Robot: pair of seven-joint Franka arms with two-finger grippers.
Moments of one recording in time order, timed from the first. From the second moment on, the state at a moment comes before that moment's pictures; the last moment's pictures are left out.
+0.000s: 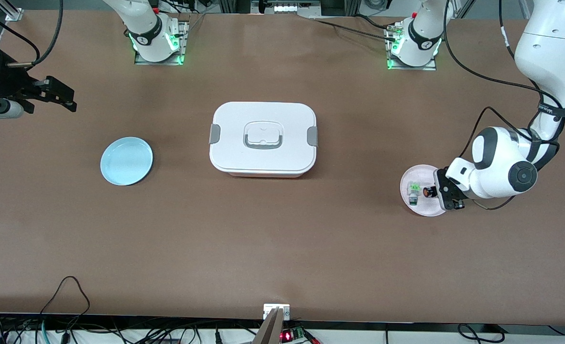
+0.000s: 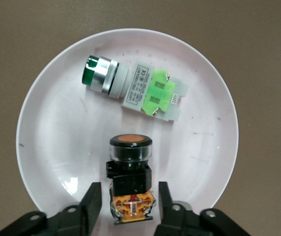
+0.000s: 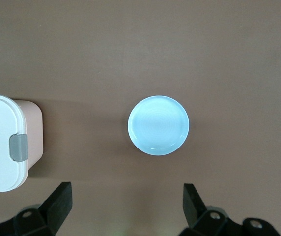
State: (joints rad) left arm 0.35 0.60 -0.32 -1.86 0.15 2.26 1.32; right arm -0.02 -0.03 0.07 -1.62 0.00 1.56 0.02
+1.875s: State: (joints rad) left arm 0.08 0.12 -0.08 -1.47 0.03 1.49 0.22; right arm -0.02 -0.03 0.07 -1.62 0.00 1.56 0.02
